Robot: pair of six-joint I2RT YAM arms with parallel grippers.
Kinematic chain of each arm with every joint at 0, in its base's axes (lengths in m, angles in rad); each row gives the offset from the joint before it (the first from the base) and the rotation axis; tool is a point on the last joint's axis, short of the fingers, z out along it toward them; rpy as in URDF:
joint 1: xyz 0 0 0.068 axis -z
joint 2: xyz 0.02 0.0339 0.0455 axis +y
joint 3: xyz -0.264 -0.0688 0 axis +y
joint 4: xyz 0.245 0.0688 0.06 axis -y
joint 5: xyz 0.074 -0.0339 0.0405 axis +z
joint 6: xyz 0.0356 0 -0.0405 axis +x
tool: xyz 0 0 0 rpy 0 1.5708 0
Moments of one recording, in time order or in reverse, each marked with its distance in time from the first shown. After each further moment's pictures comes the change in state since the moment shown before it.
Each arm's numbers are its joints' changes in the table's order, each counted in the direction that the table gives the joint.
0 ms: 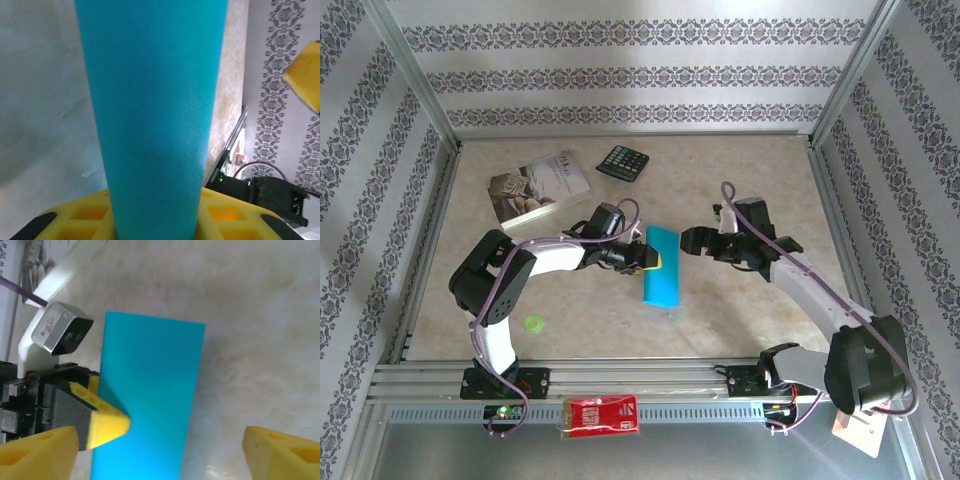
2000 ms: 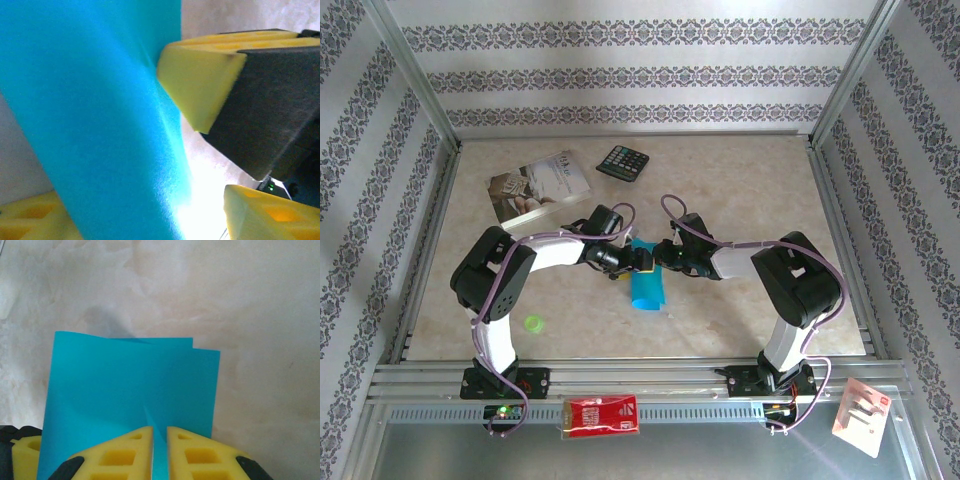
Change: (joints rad) left arm -0.029 0.008 -0.043 -0.266 0.148 0.125; right arm -0.241 0.531 0.001 0.541 -0.166 0.294
